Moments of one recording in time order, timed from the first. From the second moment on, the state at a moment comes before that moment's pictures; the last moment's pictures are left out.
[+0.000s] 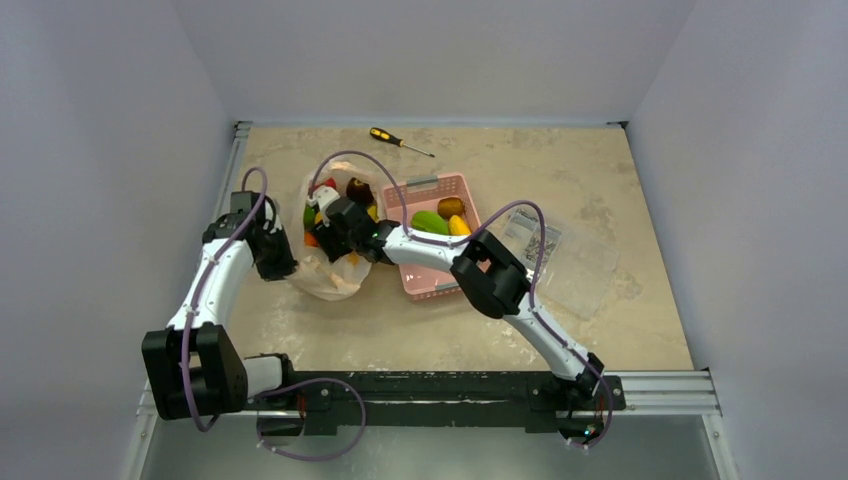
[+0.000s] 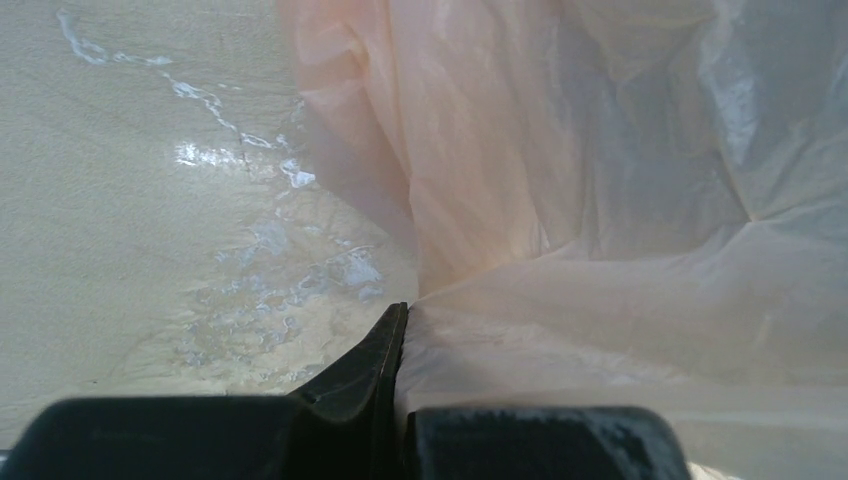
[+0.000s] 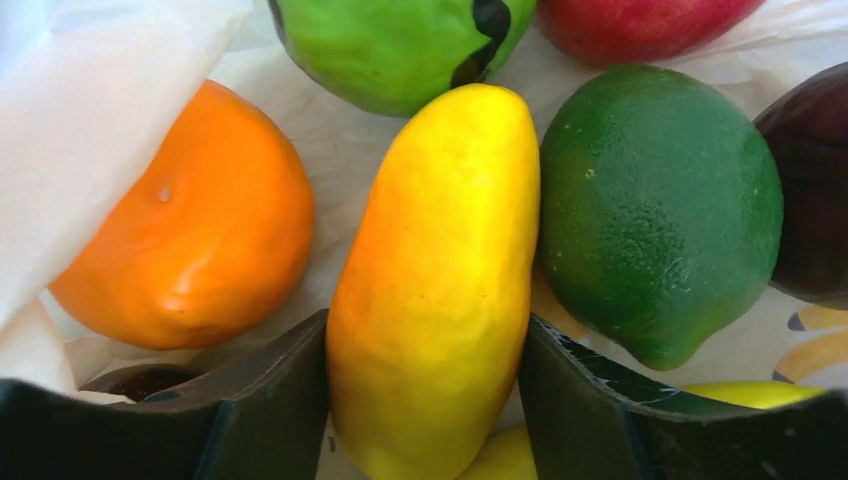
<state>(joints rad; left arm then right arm) 0.11 1.24 0.89 -0.86 0.13 -0.27 0.99 2.46 1.96 -0.09 0.12 0.09</state>
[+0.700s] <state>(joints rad) 0.17 1.24 0.90 -0.85 0.21 -0.27 0.99 2.38 2.04 -0.11 0.15 0.12</state>
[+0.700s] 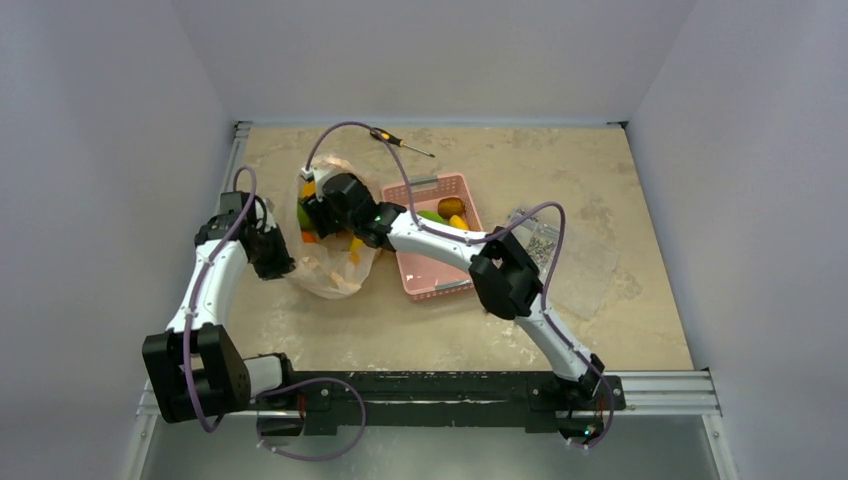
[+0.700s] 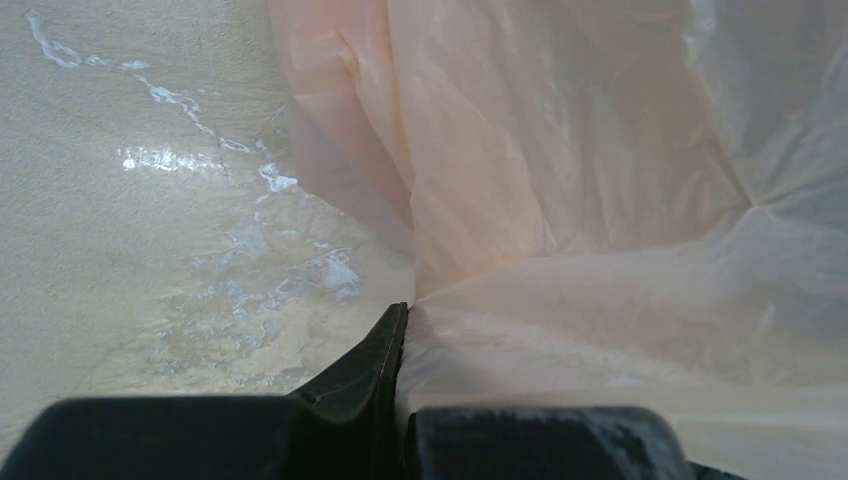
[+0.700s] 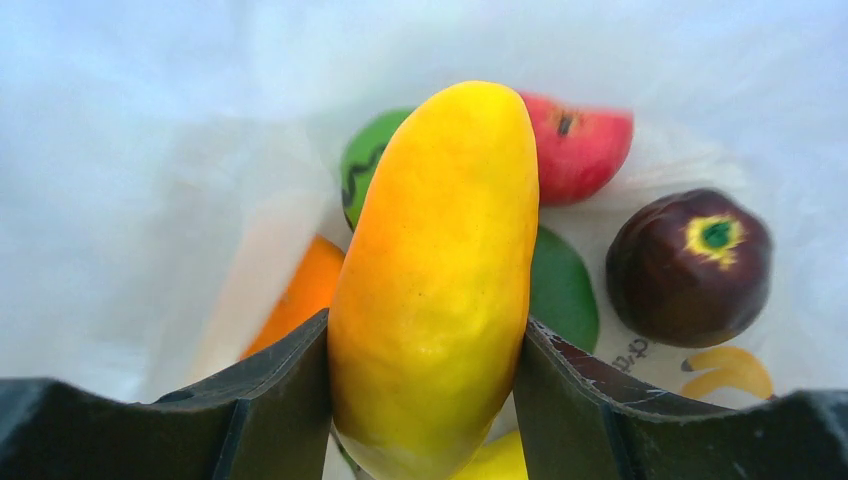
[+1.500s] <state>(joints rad) 0.20 1.16 0.90 -0.82 0.34 -0.28 0.99 2.03 1.68 -0.13 0.01 0.26</state>
